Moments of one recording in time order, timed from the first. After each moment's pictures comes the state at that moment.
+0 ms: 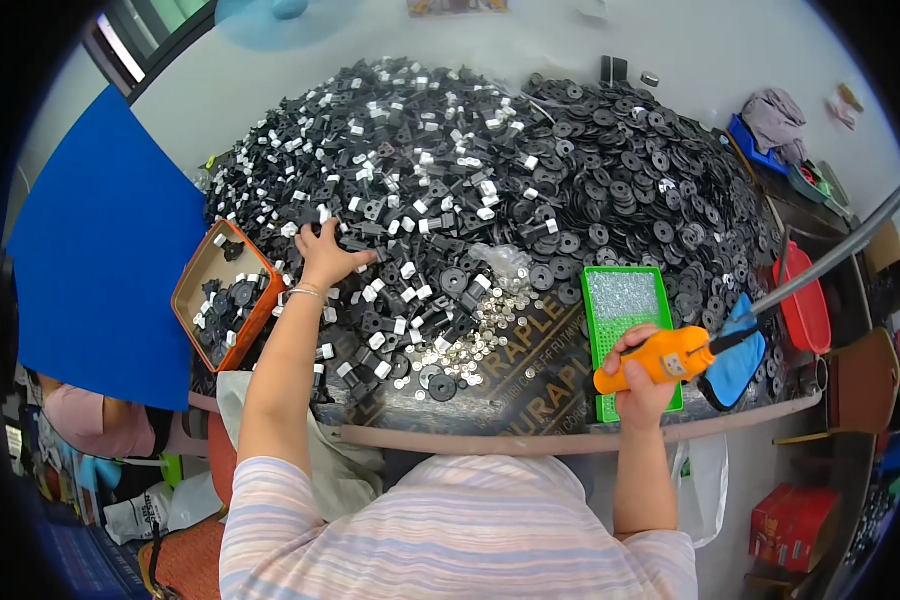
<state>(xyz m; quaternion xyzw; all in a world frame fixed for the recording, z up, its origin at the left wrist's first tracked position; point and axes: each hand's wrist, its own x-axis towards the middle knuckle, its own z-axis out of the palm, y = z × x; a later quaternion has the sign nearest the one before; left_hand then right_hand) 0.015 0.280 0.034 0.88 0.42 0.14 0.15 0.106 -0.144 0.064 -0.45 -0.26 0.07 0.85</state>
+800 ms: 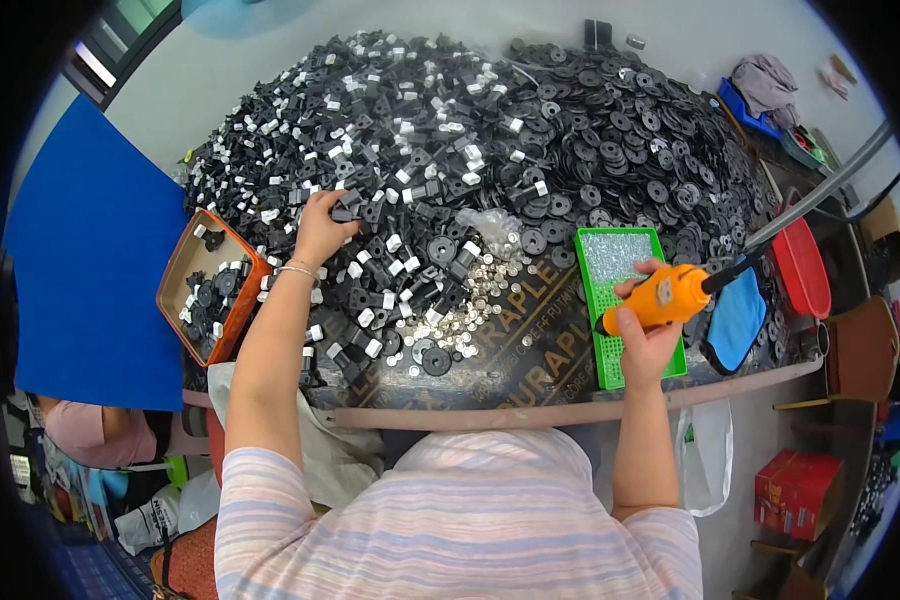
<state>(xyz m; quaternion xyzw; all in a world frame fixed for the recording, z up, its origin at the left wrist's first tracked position) 0.029 0.285 0.026 0.92 0.24 0.22 0.21 0.118 -0.138 0.052 -0.57 -0.26 -0.05 0.78</state>
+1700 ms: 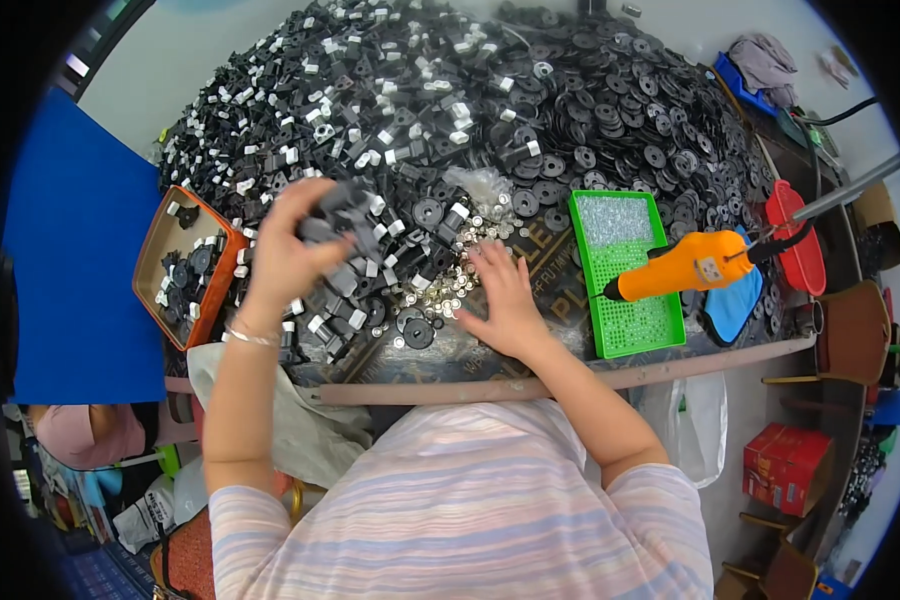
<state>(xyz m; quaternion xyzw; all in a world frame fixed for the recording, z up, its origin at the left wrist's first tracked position) -0.028 0.189 0.102 0.89 0.05 0.29 0.34 0.071 -0.054 -0.018 -0.82 -0.47 0.05 0.32</state>
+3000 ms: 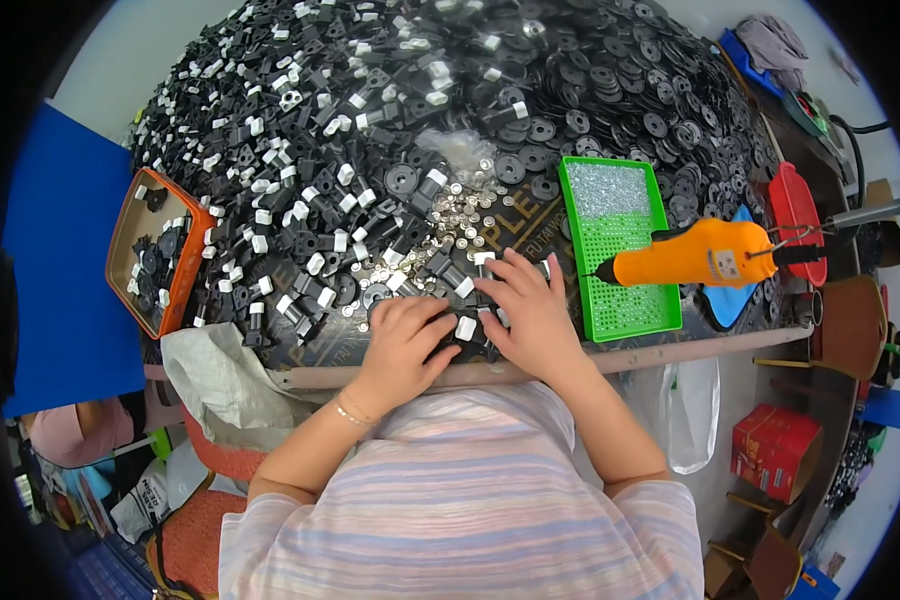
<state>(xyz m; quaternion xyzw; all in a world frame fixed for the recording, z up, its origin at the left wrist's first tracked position) -0.069 0.047 0.006 0.94 -0.02 0.20 0.28 0.061 -0.107 0.016 -0.83 -0.48 0.04 0.27</state>
